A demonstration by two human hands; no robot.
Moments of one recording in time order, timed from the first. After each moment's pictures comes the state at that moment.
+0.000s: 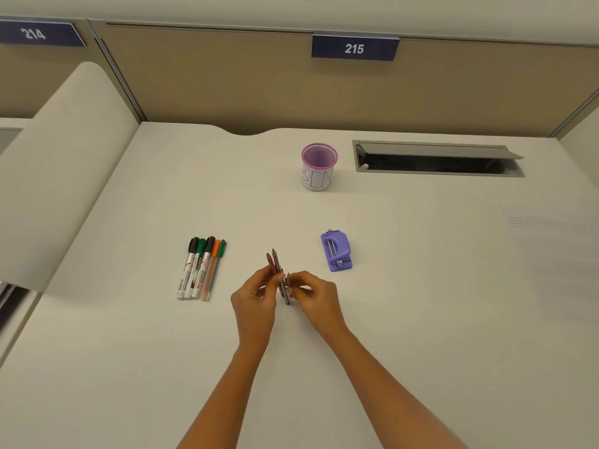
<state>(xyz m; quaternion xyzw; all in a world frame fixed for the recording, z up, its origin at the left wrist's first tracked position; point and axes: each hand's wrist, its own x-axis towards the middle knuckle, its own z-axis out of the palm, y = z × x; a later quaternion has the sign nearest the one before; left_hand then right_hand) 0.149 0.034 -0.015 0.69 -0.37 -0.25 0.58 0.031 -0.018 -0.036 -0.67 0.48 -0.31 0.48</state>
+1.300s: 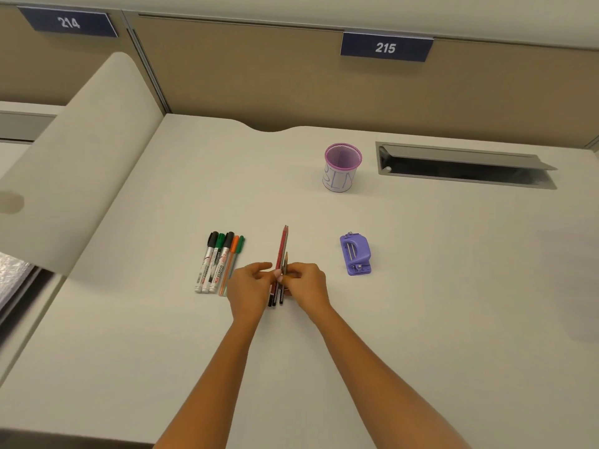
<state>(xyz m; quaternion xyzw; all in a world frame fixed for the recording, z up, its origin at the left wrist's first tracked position) 0.200 0.020 -0.012 0.80 -0.28 -0.32 0.43 0.099 -0.036 -0.024 -0.57 0.57 -0.21 0.55</state>
